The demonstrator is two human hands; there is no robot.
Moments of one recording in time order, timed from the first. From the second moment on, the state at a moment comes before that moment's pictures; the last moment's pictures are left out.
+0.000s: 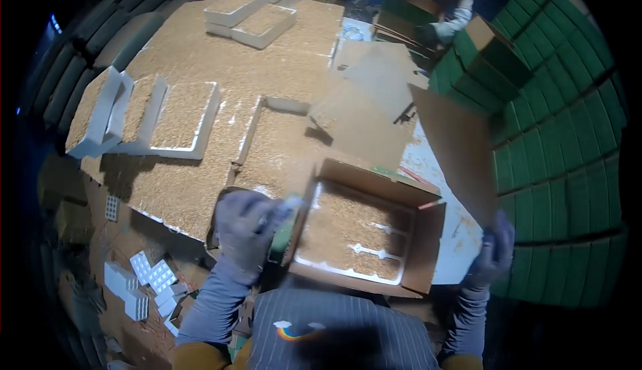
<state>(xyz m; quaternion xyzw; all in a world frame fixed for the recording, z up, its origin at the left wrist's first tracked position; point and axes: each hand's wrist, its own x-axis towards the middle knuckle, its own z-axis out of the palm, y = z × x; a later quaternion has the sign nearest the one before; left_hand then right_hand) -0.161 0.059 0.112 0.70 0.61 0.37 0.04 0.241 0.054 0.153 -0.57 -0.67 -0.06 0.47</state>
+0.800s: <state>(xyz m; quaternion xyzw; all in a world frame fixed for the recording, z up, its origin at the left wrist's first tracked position) -0.168 0.105 -0.005 0.61 0.52 0.14 0.59 0.217 0.057 0.071 -0.50 -0.29 0.74 0.34</state>
